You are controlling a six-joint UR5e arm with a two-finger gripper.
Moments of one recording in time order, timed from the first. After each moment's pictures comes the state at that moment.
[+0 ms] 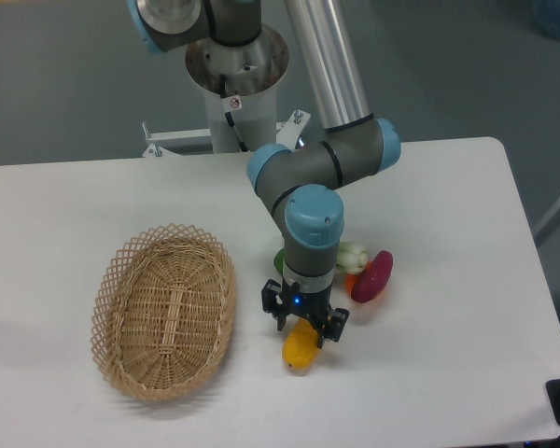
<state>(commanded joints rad) 2.41 -2.09 -1.76 -0.64 1.45 0.88</state>
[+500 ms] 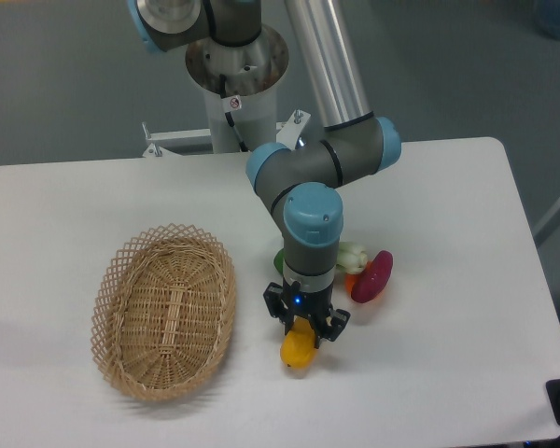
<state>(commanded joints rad) 2.41 -2.07 -1.74 -0.64 1.45 0.88</state>
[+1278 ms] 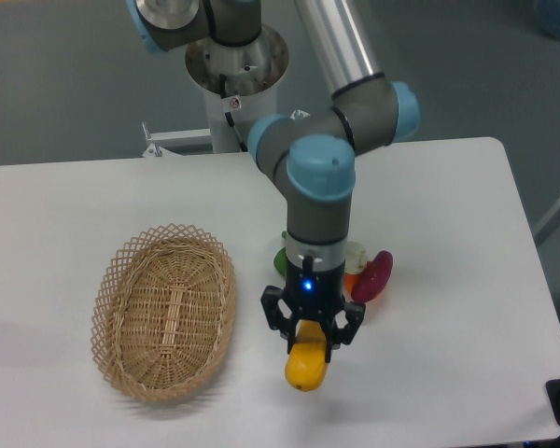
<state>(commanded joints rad) 2.39 -1.89 -1.62 -0.64 1.29 0.61</state>
